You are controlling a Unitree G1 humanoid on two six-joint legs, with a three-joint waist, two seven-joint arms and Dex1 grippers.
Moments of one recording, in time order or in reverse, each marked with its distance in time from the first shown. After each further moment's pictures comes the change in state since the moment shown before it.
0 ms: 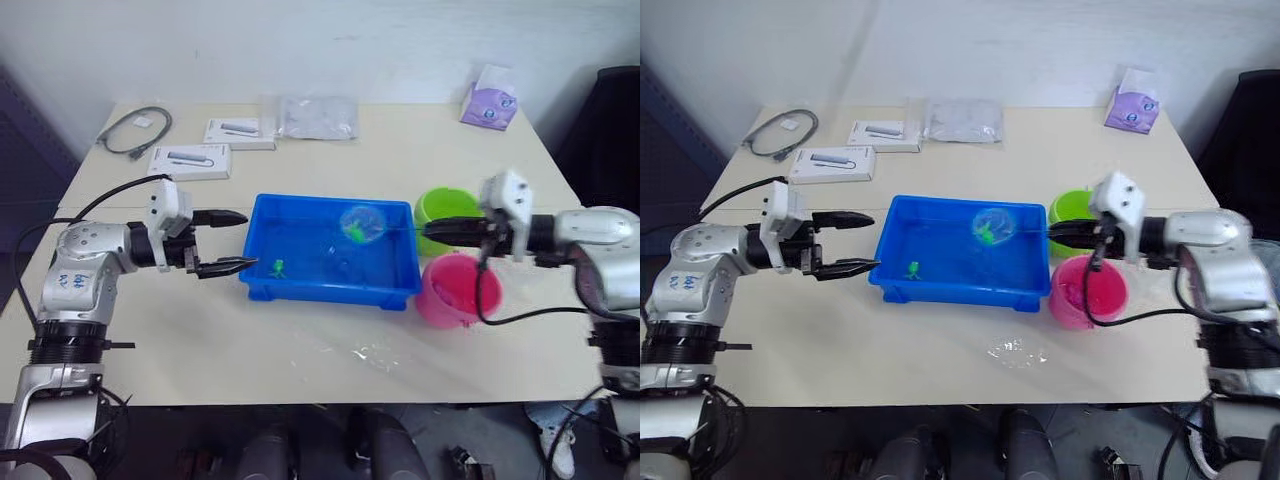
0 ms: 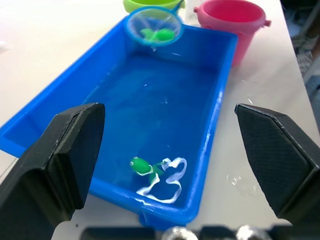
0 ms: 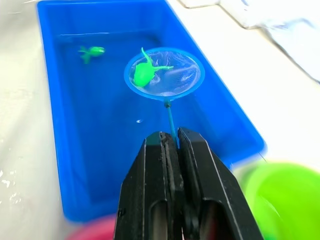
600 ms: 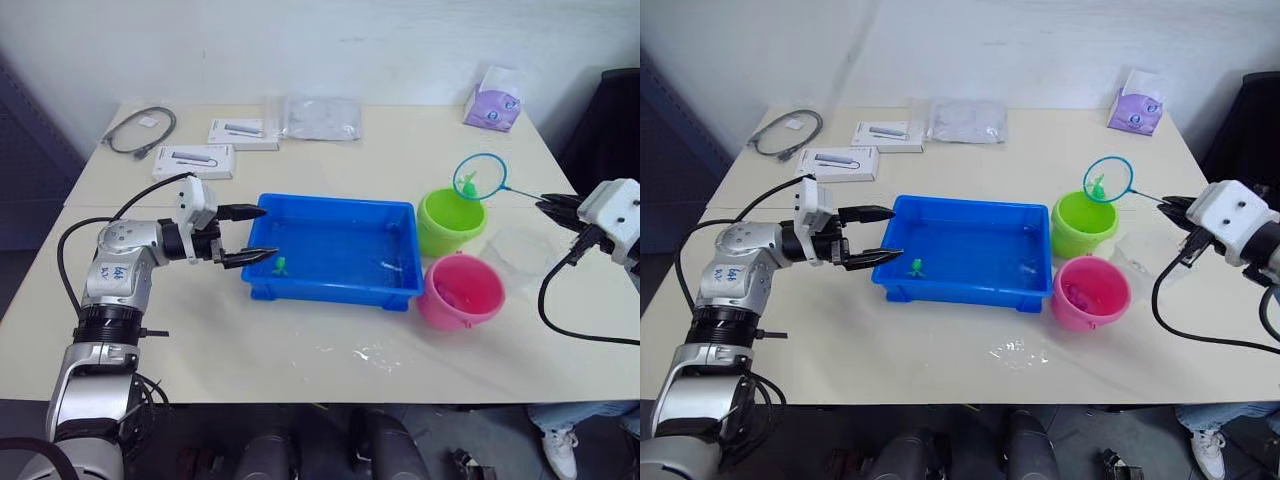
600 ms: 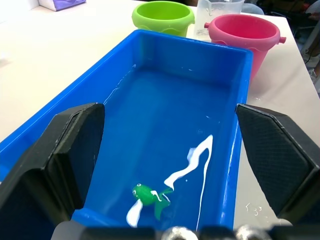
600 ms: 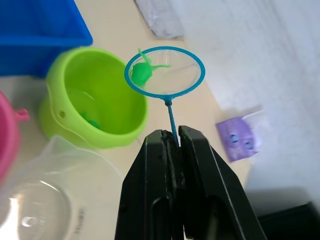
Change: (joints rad) left arm -0.087 -0.114 -0.022 0.156 0.051 -0.096 0.016; right arm 0.188 -0.128 -0.202 0.321 -0.301 -0.806 -0.309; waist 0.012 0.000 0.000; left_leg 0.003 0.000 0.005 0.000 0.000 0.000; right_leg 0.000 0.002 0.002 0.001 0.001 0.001
